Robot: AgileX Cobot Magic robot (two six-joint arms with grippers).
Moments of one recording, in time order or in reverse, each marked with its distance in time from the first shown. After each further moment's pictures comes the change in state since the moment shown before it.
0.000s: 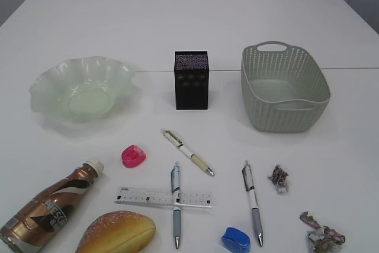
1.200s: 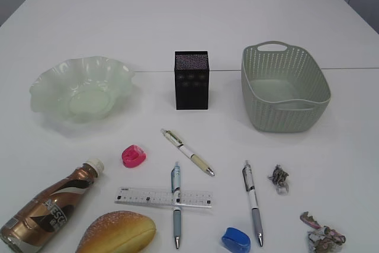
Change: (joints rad) left arm 0.000 0.000 0.000 -0.023 0.000 0.000; right arm 0.000 0.000 0.000 -0.001 0.000 0.000
